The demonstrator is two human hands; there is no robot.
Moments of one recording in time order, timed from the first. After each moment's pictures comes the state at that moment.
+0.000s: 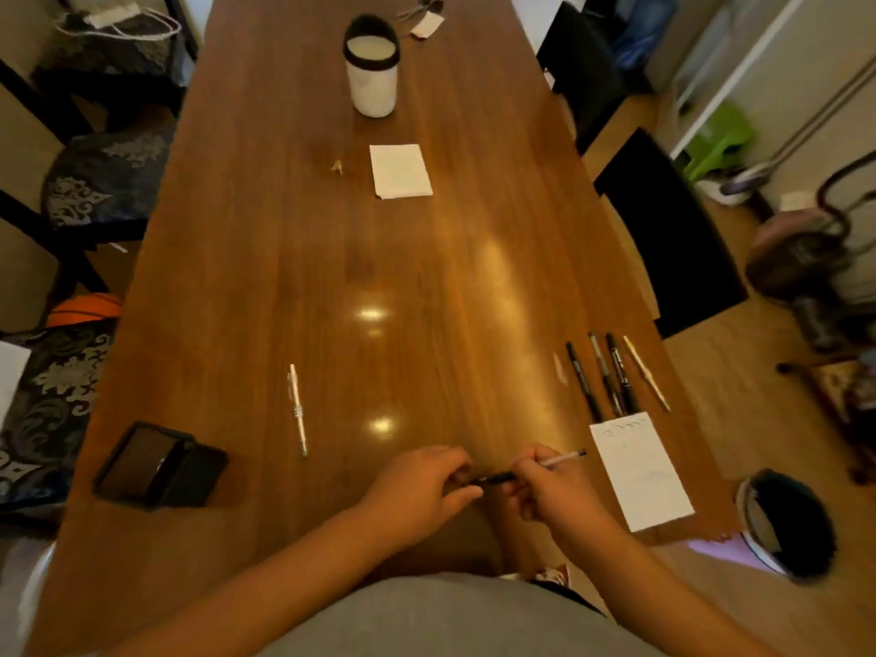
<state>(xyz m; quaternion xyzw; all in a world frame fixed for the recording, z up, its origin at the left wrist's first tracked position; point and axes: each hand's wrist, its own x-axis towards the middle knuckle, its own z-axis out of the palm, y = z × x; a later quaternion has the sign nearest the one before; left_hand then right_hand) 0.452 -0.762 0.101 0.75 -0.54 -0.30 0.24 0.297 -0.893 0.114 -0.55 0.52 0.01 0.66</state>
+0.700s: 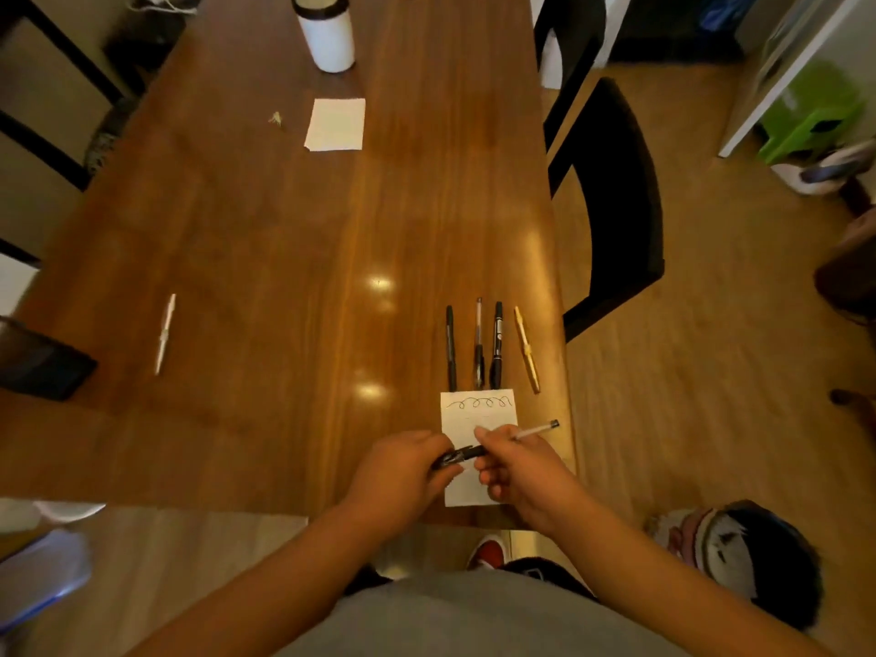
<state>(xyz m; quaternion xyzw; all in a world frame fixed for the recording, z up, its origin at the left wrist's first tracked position) 0.233 -0.919 0.078 0.85 -0.44 -0.20 0.19 0.133 -1.073 0.084 -0.44 0.45 0.11 0.77</state>
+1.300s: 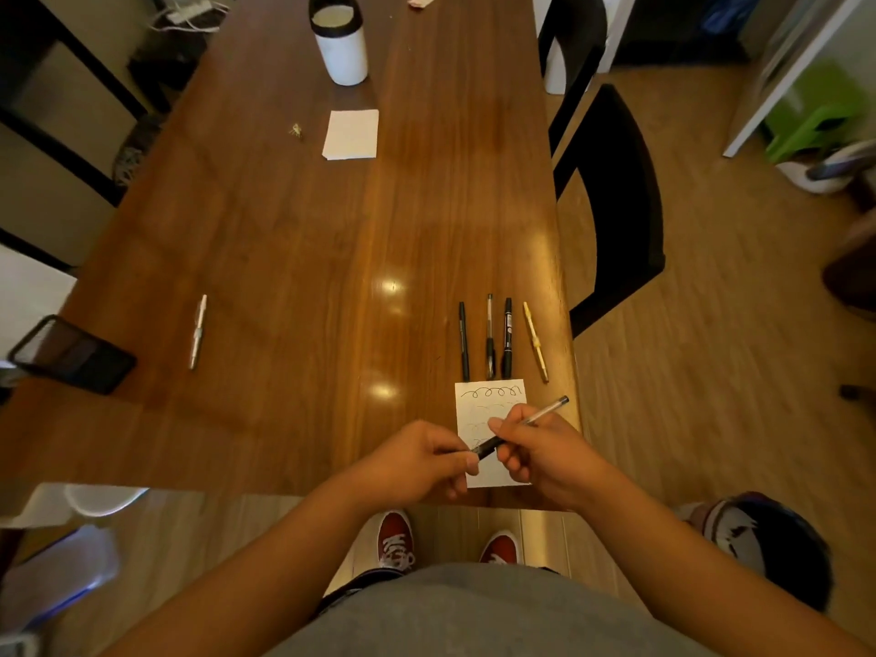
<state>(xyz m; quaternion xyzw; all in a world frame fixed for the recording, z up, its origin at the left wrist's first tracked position) 0.241 -0.909 0.136 0.70 -0.28 -0.54 0.38 0.125 -1.077 0.117 -0.49 0.36 0.11 0.79</state>
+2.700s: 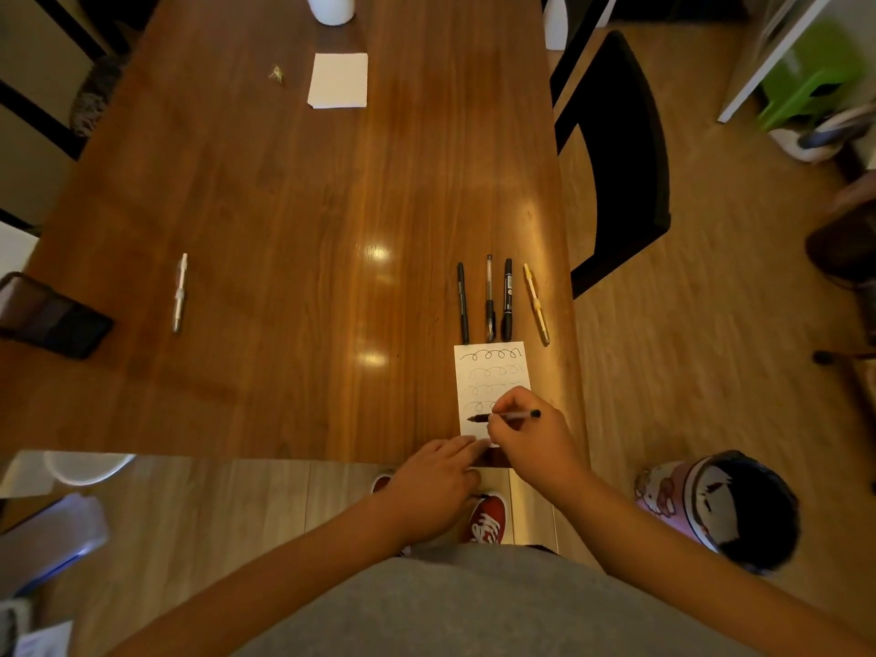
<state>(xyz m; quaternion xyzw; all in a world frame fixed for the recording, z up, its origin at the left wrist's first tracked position) 0.183 -0.879 0.035 0.73 -0.64 -0.22 0.04 0.105 -1.034 0.076 -0.74 0.38 0.00 0.55</state>
